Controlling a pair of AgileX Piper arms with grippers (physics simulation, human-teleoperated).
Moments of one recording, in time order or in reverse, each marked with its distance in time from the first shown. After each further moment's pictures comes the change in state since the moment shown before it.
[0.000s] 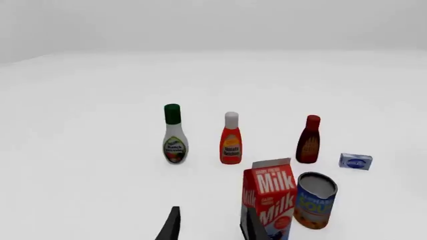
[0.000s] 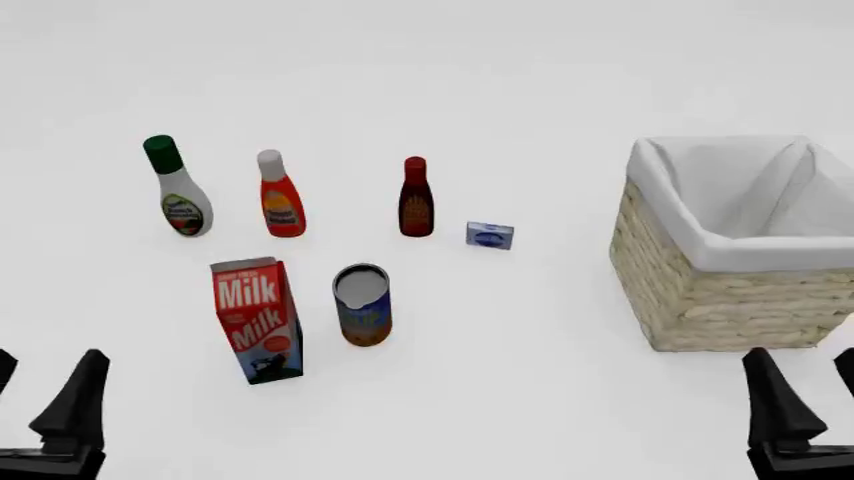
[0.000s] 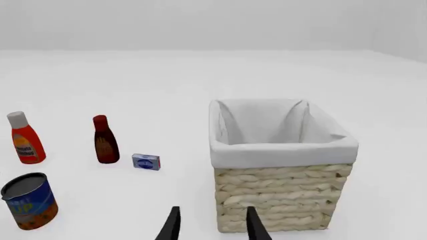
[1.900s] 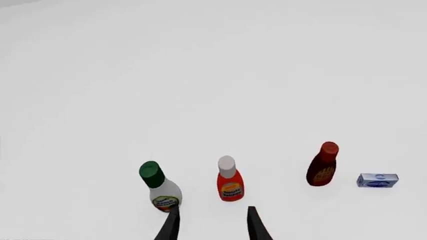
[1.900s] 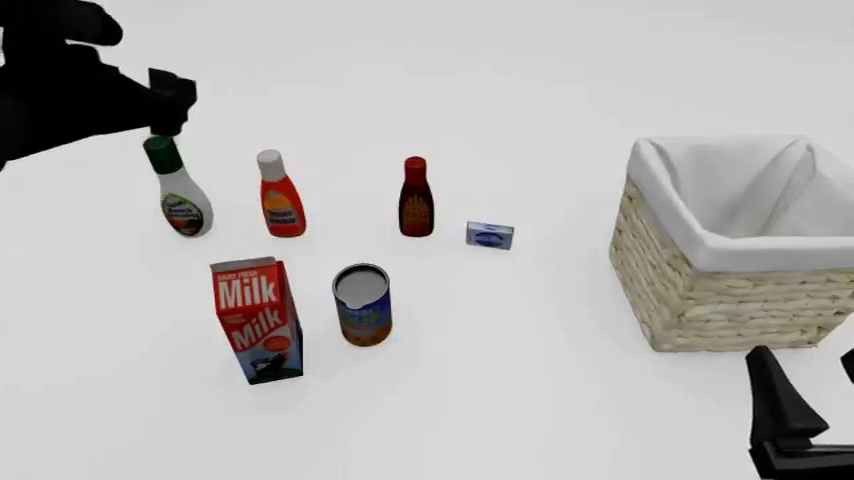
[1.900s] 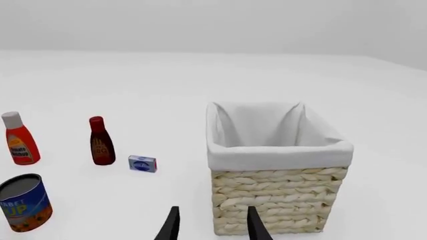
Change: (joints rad) left arm -0.068 1.275 -1.144 0.248 0.136; right arm -0.010 0.001 -0.002 -0.010 -0.018
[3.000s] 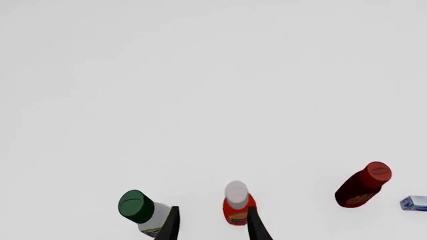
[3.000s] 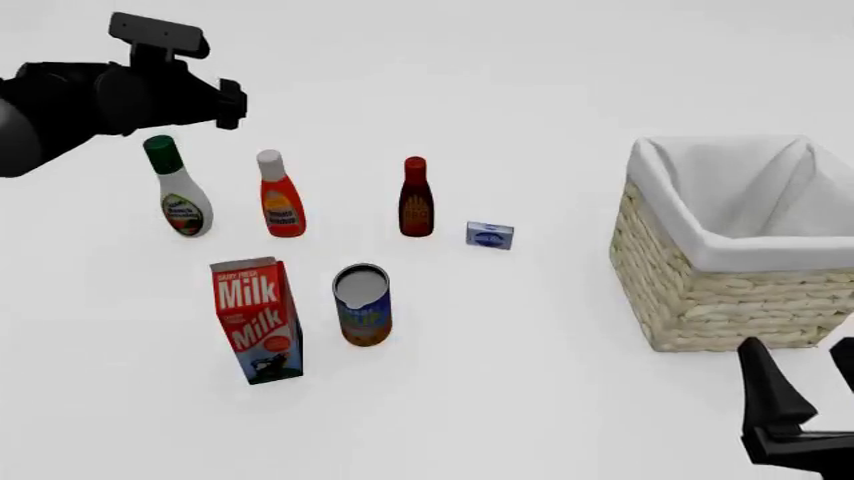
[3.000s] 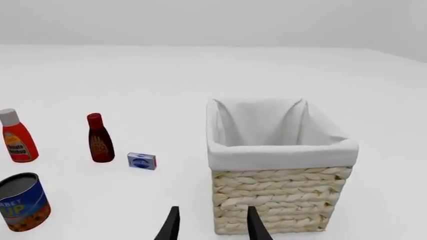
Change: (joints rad) left arm 0.023 0.475 -0.352 0.006 0.017; right arm 0.000 0.116 0.003 -0.091 0.004
